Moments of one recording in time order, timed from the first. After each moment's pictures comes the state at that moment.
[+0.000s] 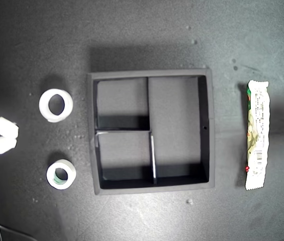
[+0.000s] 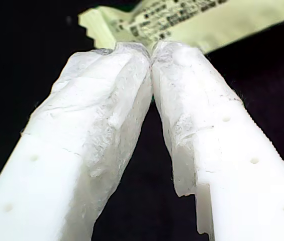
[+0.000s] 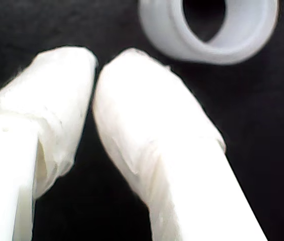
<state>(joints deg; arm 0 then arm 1) 9.5 177.4 141.9 84.5 -80.3 1.0 191.2 158.1 63.2 64.2</state>
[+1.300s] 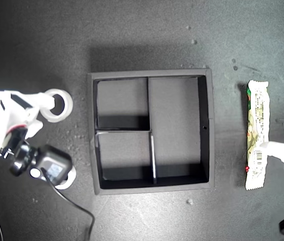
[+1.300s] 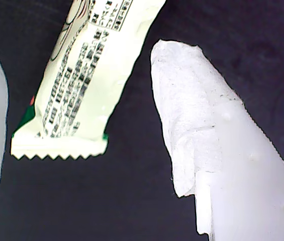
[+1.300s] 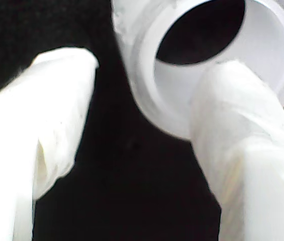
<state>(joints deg) 1.8 120.1 131.3 60.6 -64.7 -17.8 104.4 100.1 79.1 44.7</state>
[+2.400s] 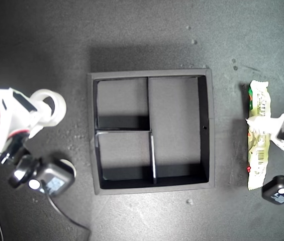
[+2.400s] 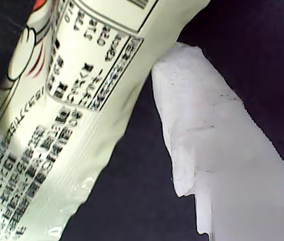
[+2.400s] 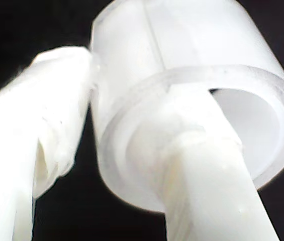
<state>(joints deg) 0.9 117.3 107.8 79.2 -56.4 -11.1 103.2 128.4 46.1 45.3</state>
